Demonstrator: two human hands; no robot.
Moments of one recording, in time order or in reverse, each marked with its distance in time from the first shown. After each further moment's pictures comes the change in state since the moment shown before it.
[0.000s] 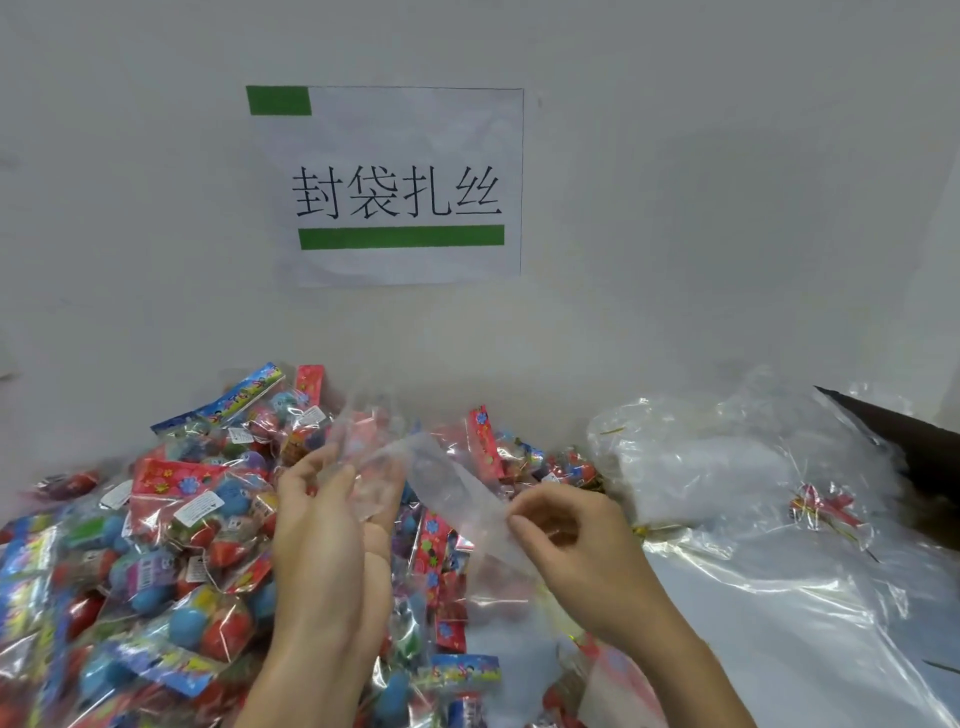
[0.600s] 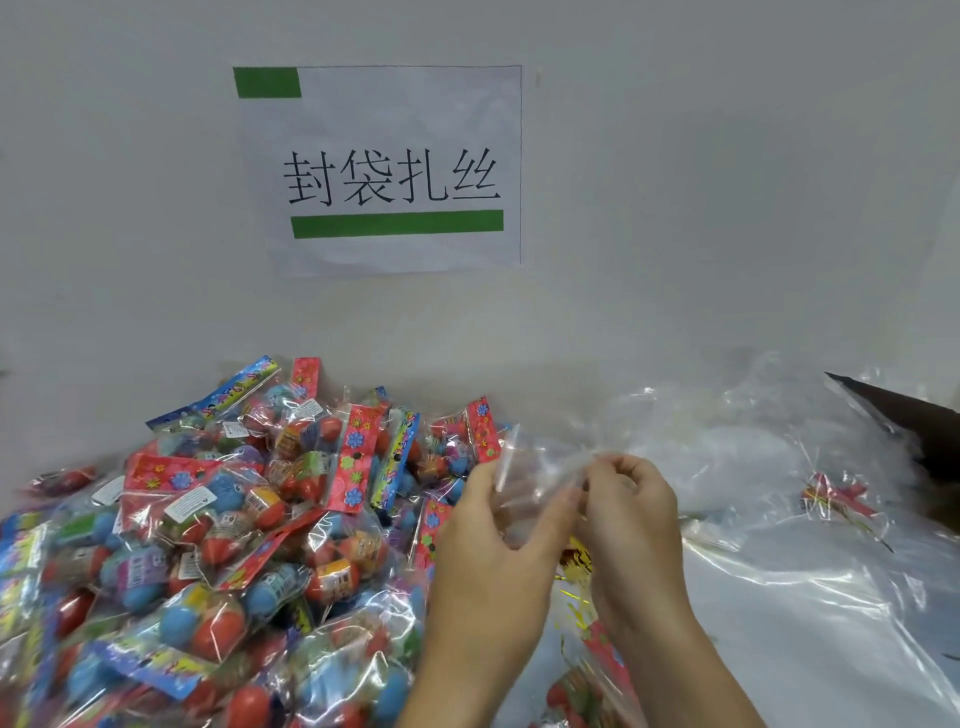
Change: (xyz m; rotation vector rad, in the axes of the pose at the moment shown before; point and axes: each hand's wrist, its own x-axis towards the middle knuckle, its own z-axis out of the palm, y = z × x) left_hand -0.040 -0.052 0.027 0.741 -0.445 0.116; right_hand 0.010 -0.010 0.007 0.616 0.570 0.488
